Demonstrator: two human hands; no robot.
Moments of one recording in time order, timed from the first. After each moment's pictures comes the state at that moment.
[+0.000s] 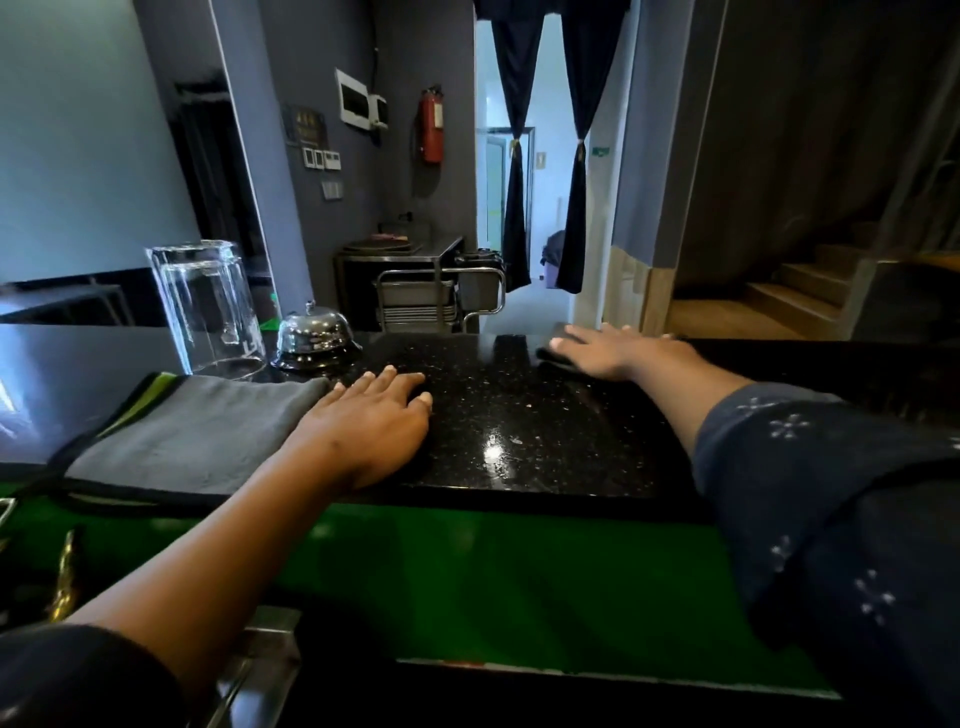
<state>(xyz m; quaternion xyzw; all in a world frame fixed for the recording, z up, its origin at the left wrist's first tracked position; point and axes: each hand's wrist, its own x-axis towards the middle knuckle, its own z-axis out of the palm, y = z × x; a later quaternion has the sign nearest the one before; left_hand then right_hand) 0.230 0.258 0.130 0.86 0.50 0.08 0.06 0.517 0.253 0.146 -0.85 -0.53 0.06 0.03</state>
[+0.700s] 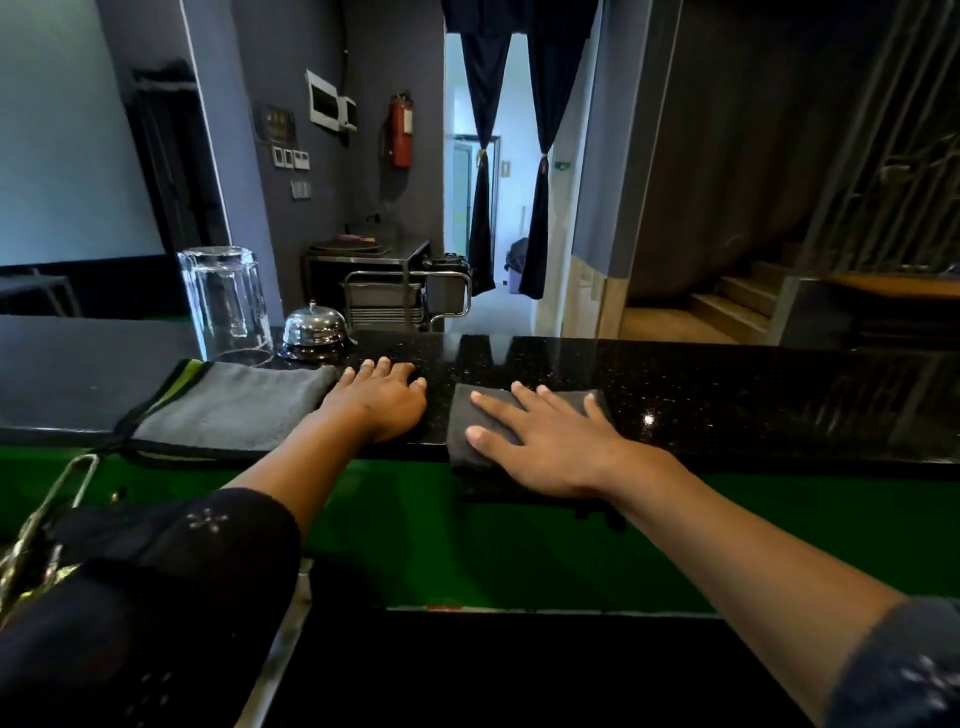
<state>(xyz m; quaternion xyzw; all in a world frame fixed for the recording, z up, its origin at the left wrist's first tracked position) 0.233 0.250 0.138 0.86 0.51 0.08 0.09 0.383 0.104 0.141 -0.77 -0.63 0.07 0.02</state>
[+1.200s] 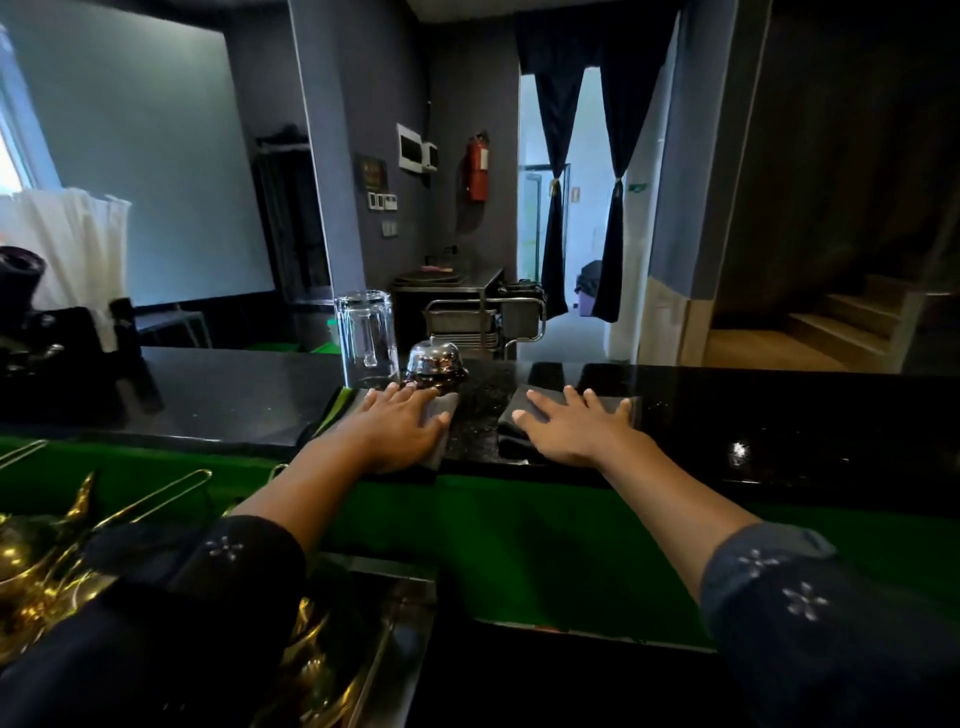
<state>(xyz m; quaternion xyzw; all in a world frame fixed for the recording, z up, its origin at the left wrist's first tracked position) 0.114 0.256 0.154 0.87 0.49 0.06 0.04 0.325 0.184 0.151 -0.81 -0.59 0.08 0.03</state>
